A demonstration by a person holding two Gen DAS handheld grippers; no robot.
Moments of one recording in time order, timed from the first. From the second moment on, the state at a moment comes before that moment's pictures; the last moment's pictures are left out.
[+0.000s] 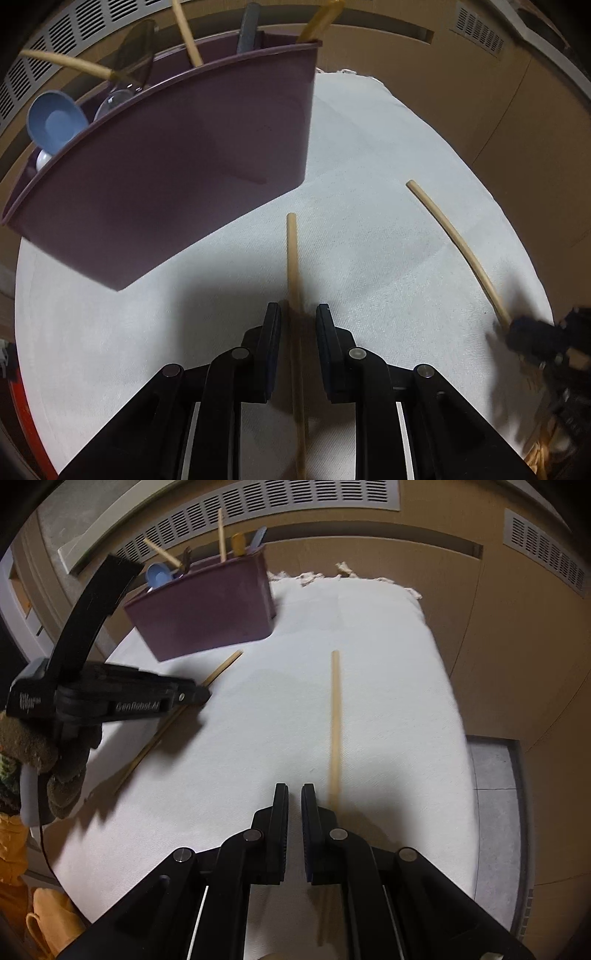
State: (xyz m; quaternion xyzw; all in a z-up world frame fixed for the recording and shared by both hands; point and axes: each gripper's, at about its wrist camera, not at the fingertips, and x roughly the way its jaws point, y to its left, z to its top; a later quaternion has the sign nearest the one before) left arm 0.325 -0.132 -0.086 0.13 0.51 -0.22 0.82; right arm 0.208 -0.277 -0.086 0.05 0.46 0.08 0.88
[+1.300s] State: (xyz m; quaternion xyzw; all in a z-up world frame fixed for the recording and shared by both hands) left arm 0.211 -0.057 0.029 -0.03 0.34 -0.26 0.90; right arm 0.176 -0.269 0.007 0.04 0.38 0.12 0.91
